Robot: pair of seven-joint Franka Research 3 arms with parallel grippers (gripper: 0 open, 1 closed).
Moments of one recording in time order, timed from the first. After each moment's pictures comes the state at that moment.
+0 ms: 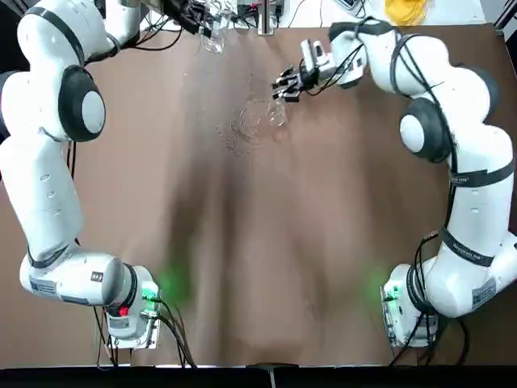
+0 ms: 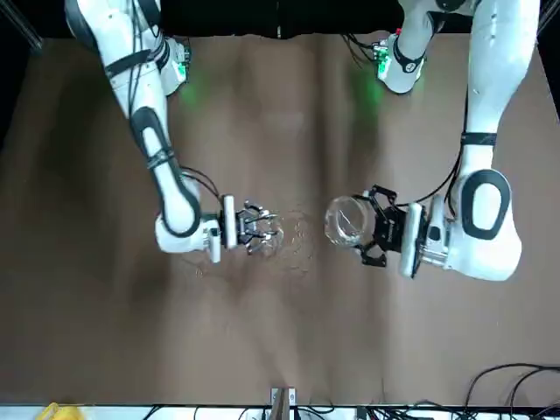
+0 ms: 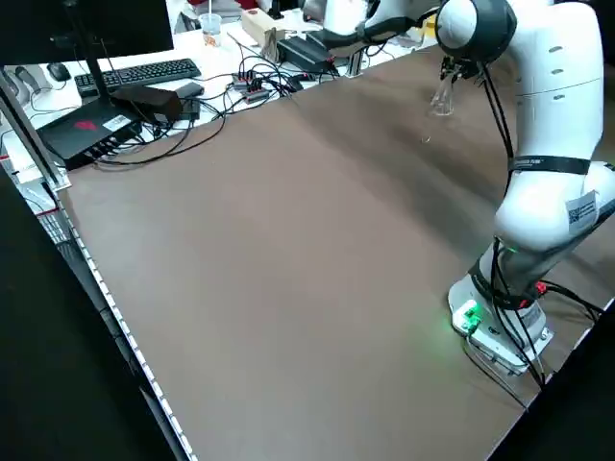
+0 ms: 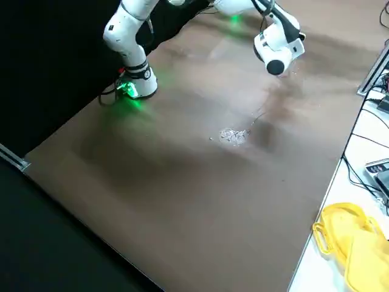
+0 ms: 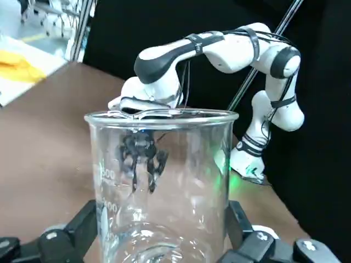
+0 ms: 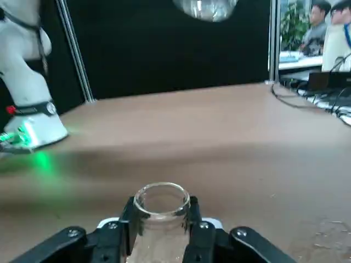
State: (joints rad) left arm -0.13 0.62 0.01 -1.38 -1.25 1.52 1.59; right arm 0.38 0.76 -0.01 -1.61 1.57 1.88 -2.23
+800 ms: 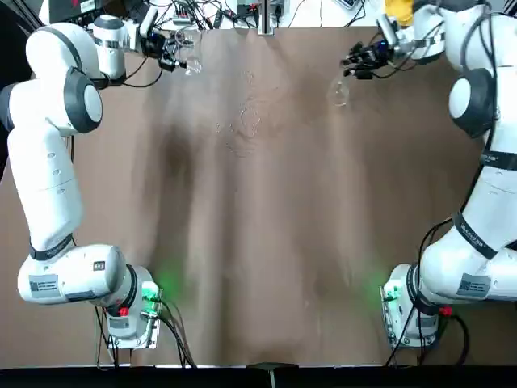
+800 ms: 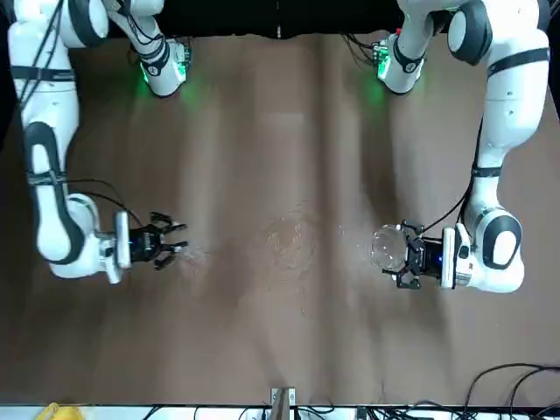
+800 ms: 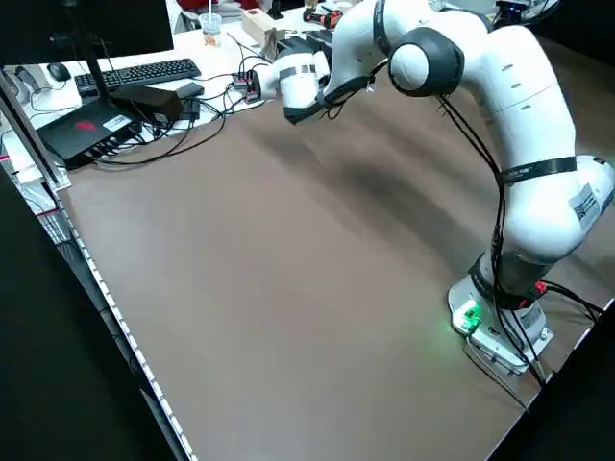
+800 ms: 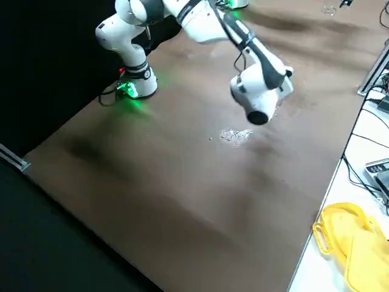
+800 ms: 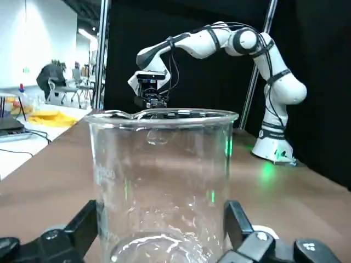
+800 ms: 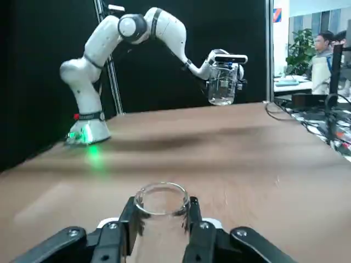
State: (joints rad) left arm 0.07 0.84 0.01 -1.39 -1.32 1.42 2.13; right arm -0.08 0.74 -0.02 -1.57 1.25 1.47 -2.26
